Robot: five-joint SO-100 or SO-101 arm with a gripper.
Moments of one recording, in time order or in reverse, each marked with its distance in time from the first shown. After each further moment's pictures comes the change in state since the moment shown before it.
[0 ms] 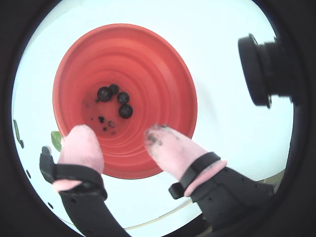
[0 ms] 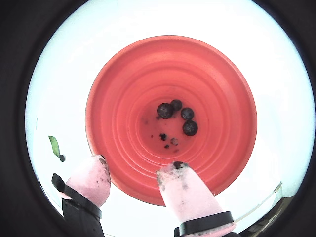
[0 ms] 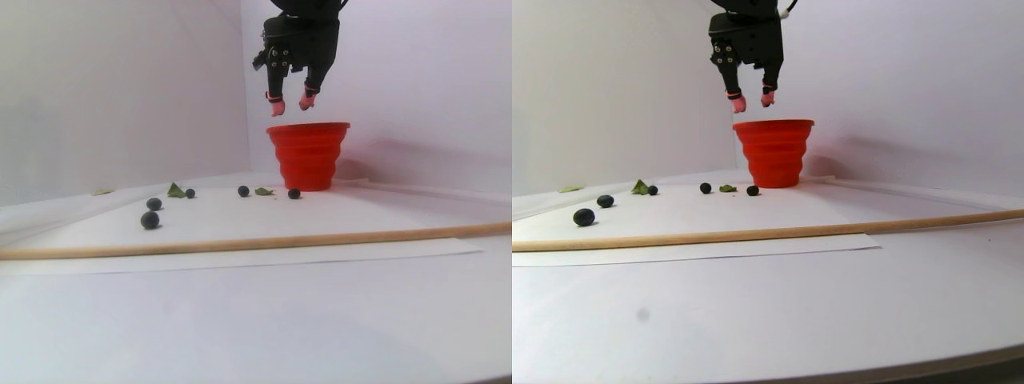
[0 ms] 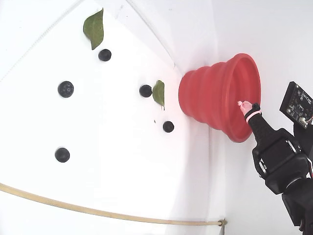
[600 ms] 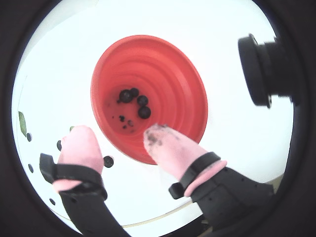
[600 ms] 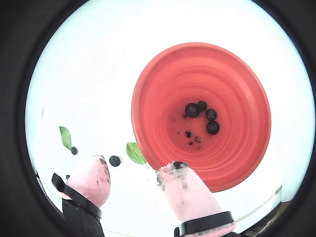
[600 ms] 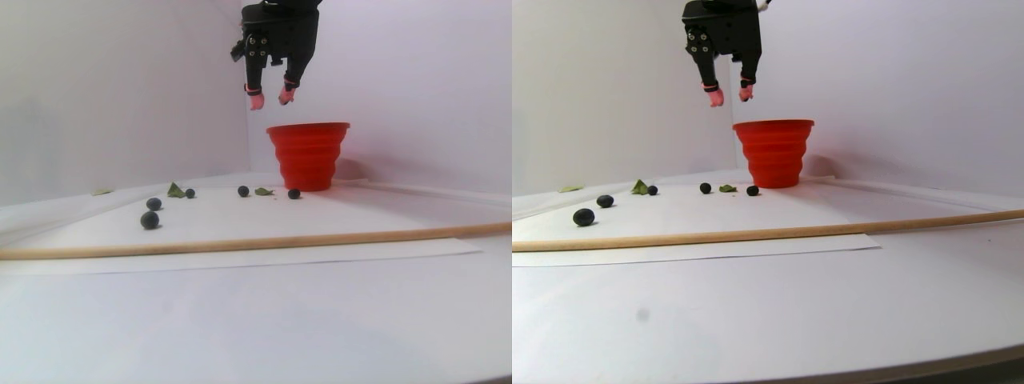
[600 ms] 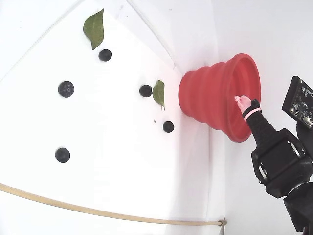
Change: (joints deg) arm -4.7 5.4 5.7 0.9 0.4
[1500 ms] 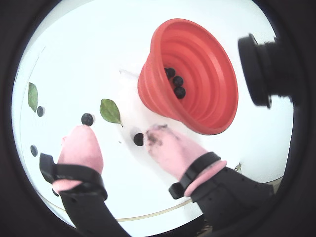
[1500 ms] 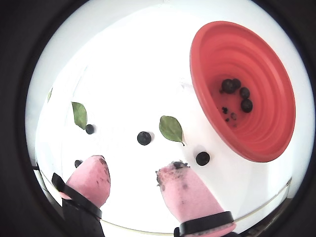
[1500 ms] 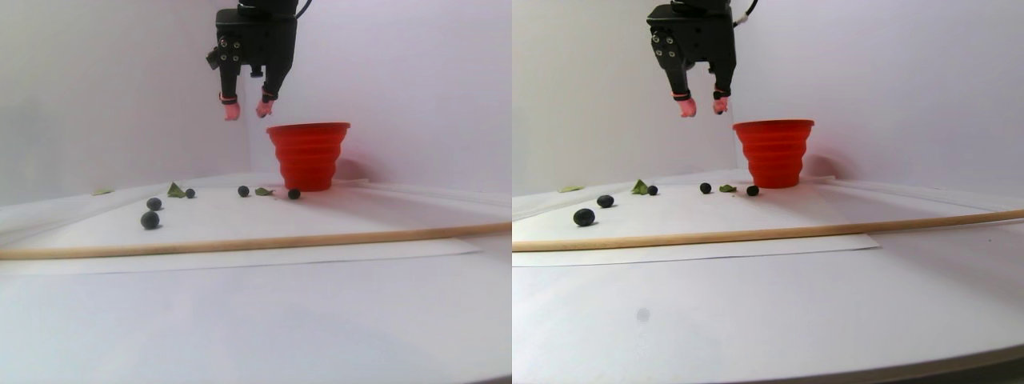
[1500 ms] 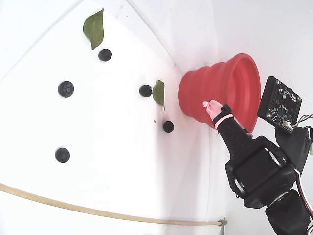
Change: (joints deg) arm -4.9 2.8 7.2 0.0 3.4
